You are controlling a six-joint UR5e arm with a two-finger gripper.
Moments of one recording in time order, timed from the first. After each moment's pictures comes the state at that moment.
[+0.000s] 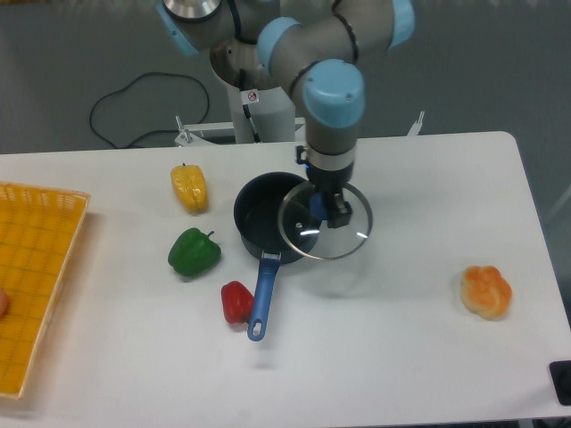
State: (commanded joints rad) arm 2.63 -1.79 -1.76 -1.15 1.56 1.76
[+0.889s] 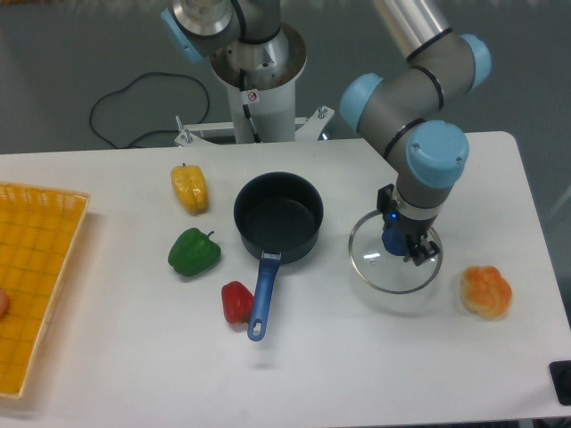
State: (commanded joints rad) arm 2.72 -2.02 -1.58 -1.14 1.61 1.72
